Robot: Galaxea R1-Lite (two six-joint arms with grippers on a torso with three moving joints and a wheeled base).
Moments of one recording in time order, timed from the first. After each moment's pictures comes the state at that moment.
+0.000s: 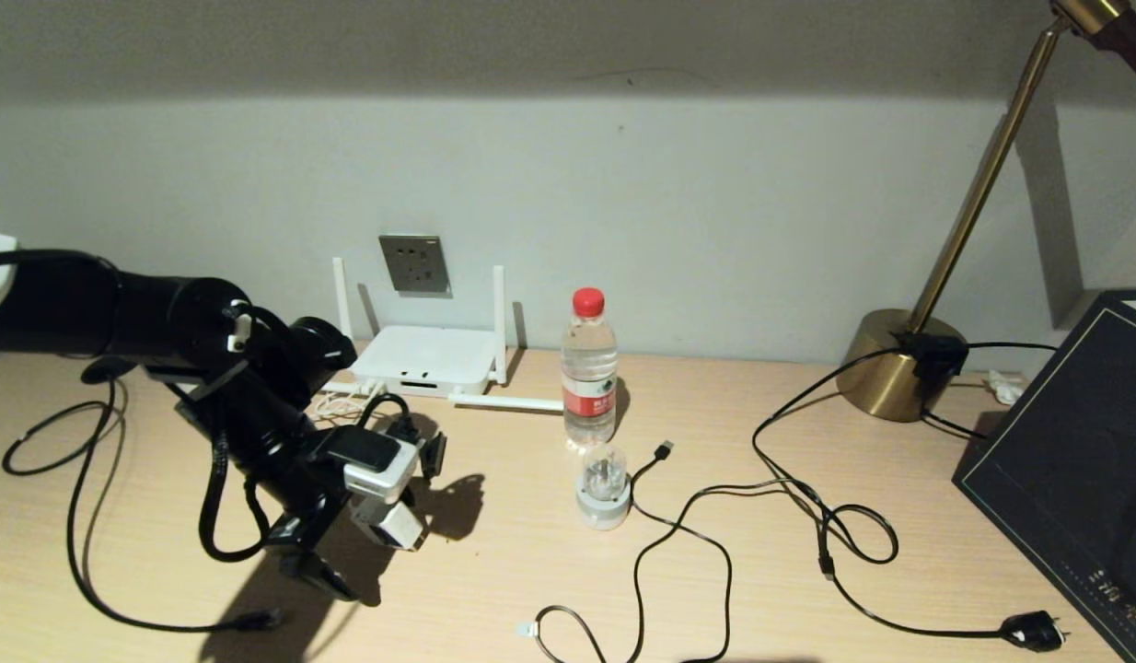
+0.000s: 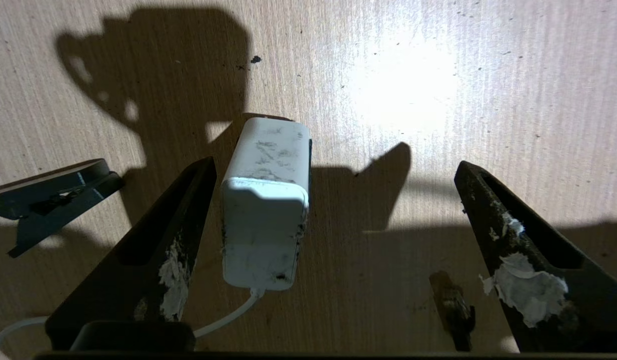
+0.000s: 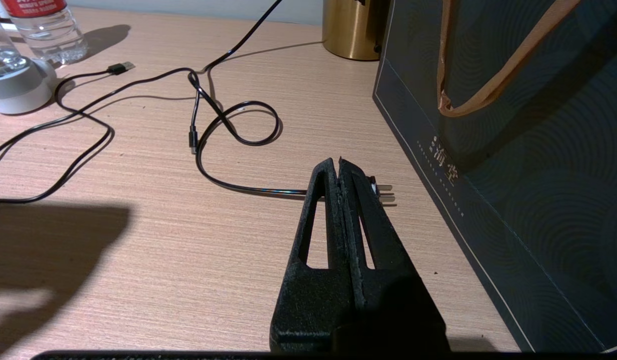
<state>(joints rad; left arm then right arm) -0.16 1.99 -1.44 0.90 -0.36 1.61 -0.01 0.00 0.00 -0.01 0.01 -0.01</state>
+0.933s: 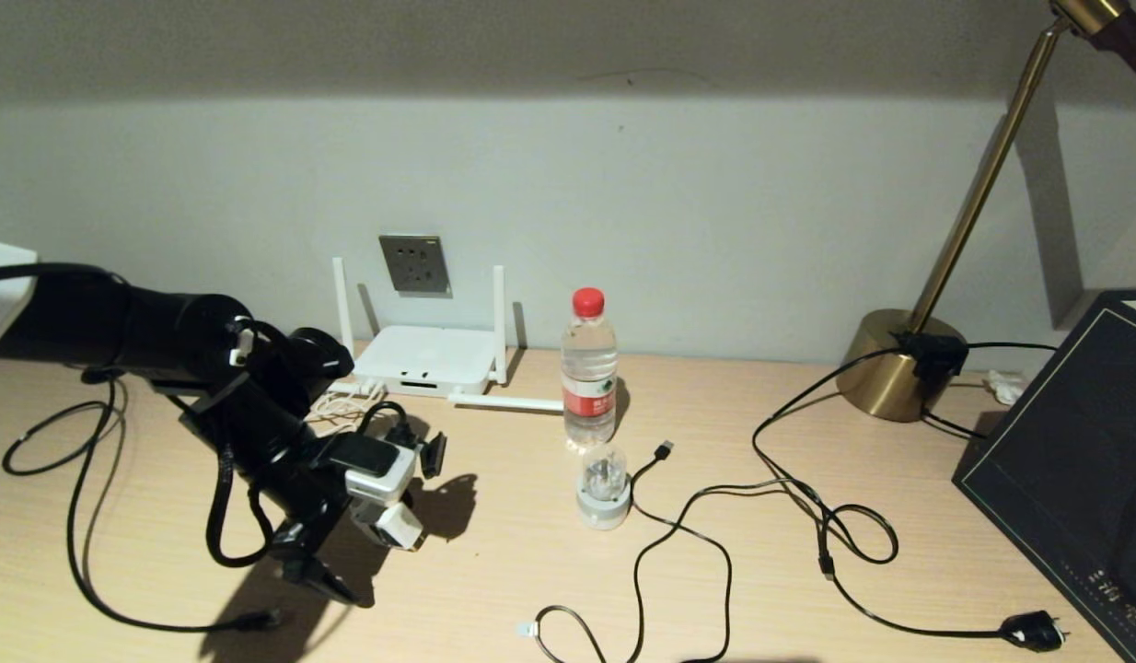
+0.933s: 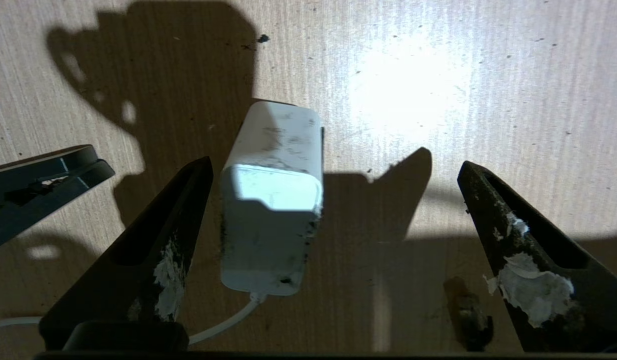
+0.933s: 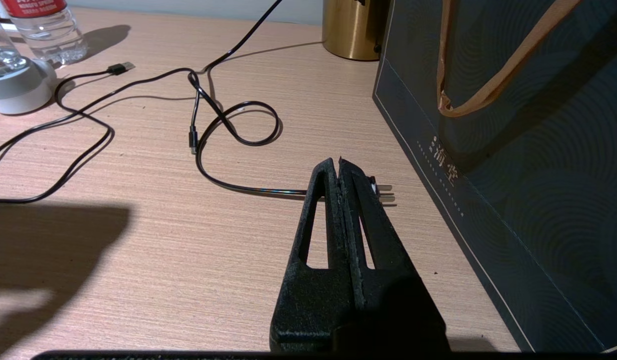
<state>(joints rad) -0.14 2.01 -1.41 0.84 -0.37 1.61 -0.01 0.00 0.00 -0.01 0.01 -0.01</state>
